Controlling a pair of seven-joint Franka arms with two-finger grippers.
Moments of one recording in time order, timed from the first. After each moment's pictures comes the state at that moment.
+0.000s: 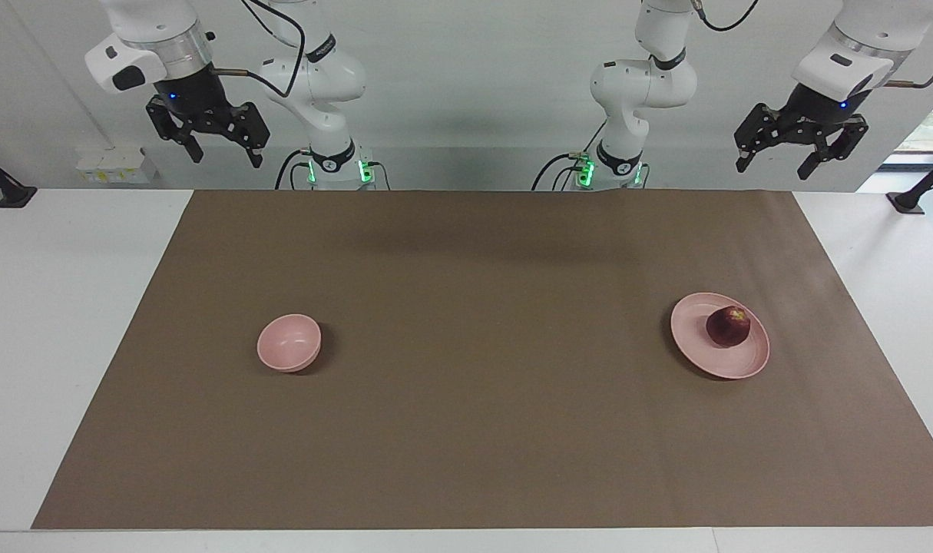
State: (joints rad) left arm -0.12 -0.05 0.09 -1.46 -0.02 1.41 0.17; right arm 0.06 -0.10 -0.05 -1.54 -0.02 1.41 0.12
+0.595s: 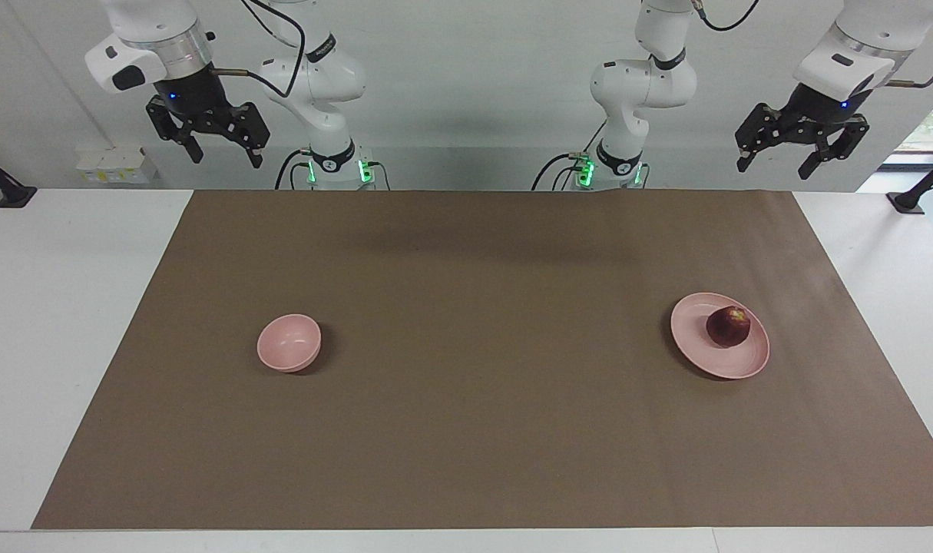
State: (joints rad) left arm -0.12 -0.05 0.09 -1.46 -0.02 1.41 0.17; right arm 0.06 -0.10 -0.05 -1.54 -0.02 1.42 0.12
